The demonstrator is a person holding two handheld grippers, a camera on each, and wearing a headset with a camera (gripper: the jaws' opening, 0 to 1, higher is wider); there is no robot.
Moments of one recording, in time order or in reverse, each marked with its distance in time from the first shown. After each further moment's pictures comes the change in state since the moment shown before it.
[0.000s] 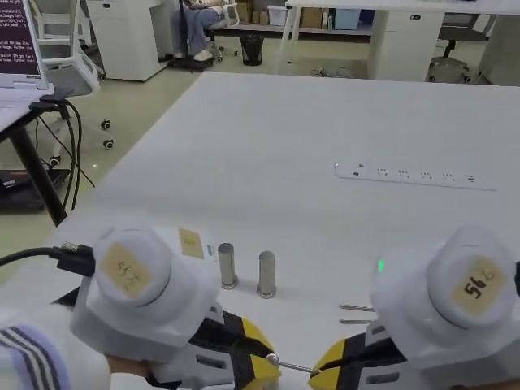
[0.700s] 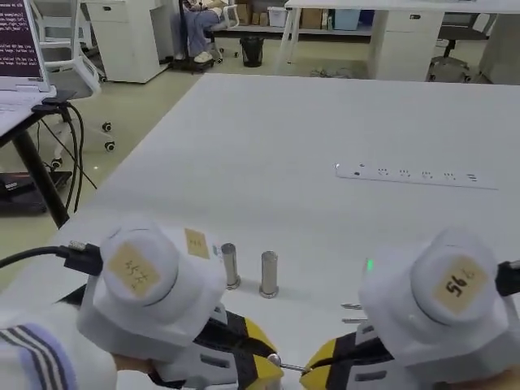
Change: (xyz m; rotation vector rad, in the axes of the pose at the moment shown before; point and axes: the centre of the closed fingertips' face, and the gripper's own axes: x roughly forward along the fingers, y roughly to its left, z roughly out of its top) left arm 0.000 -0.001 -0.001 0.003 0.010 0.003; right arm 0.009 0.002 0.006 0.023 -0.027 0.002
